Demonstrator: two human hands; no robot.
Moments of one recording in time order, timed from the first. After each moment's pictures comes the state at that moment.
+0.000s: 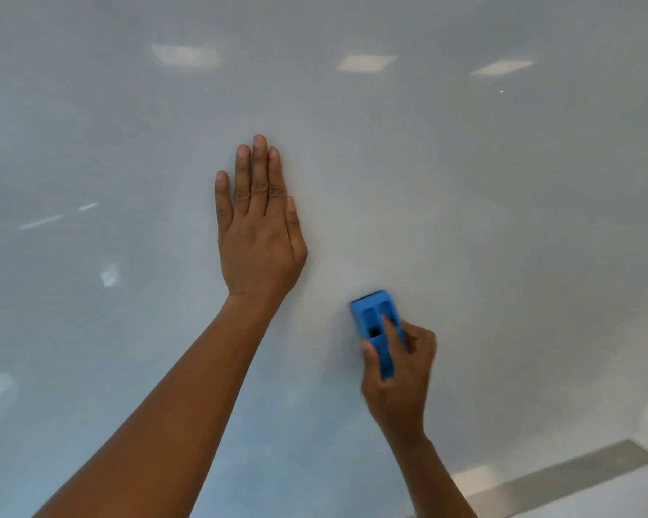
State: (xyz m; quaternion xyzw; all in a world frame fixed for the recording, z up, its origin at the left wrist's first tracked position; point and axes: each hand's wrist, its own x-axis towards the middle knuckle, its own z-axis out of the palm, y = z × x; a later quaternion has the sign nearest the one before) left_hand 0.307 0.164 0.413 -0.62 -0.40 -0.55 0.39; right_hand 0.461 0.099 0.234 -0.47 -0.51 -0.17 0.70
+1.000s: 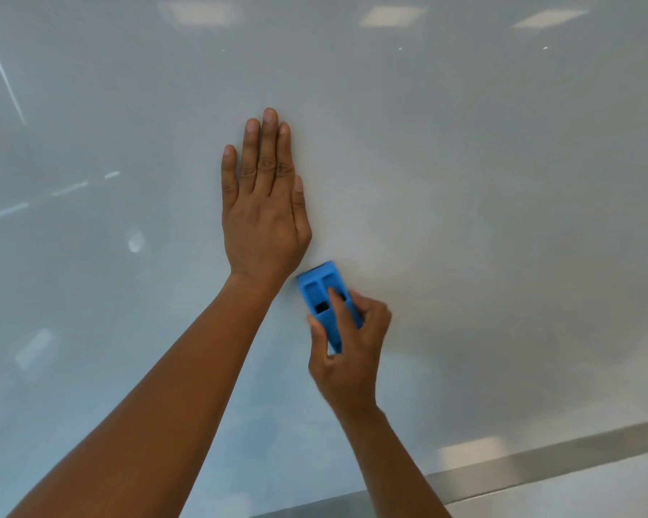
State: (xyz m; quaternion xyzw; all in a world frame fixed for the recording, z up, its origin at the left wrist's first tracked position) left_hand 0.294 0.163 0.397 -0.63 -0.40 -0.53 0.41; right_hand 0.390 0.099 0.239 -0.43 -0.58 -0.14 0.68
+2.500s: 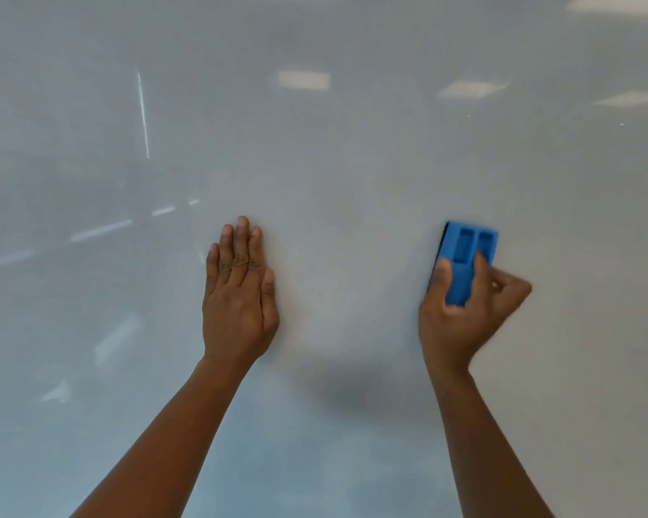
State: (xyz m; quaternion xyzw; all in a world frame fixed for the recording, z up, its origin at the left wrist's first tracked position) left_hand -0.019 0.135 0.368 -0.62 -0.47 -0.53 0.33; right_hand 0.228 0.122 0.382 -0.39 -0.42 -0.24 0.78
